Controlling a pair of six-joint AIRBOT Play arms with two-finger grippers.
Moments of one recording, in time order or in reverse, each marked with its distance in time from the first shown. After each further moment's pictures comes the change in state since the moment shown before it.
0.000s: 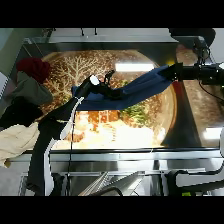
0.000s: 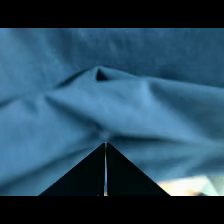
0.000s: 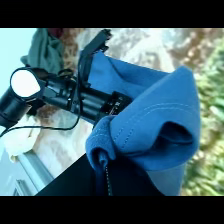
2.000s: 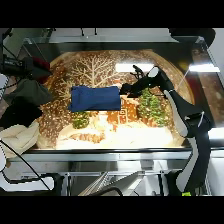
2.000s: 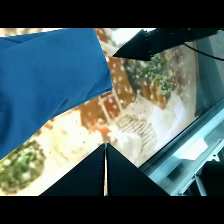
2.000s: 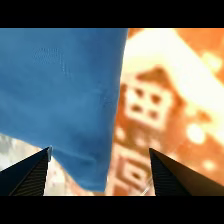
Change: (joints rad) left arm 0.671 0.711 -0.190 -0.066 -0.531 0.148; right arm 0.463 -0.486 0.301 -0.480 -0.181 0.452
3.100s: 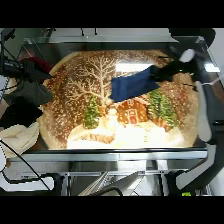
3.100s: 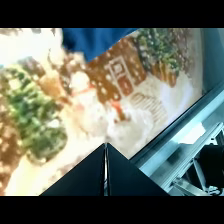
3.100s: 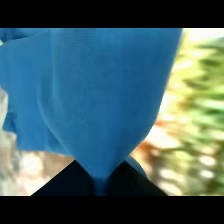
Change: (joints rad) left arm -0.003 0.000 0.000 0.000 -0.058 0.016; right arm -0.296 0.267 0.039 -0.287 0.094 0.186
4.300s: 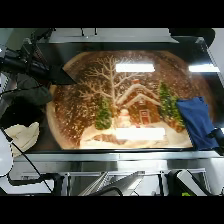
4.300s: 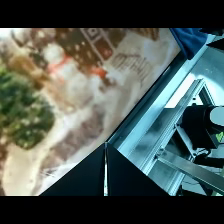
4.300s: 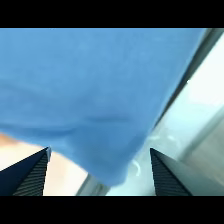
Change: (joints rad) left arm -0.243 0.000 0.000 0.000 -0.001 0.000; right arm -0.924 0.740 -1.130 -0.194 -0.168 -0.049
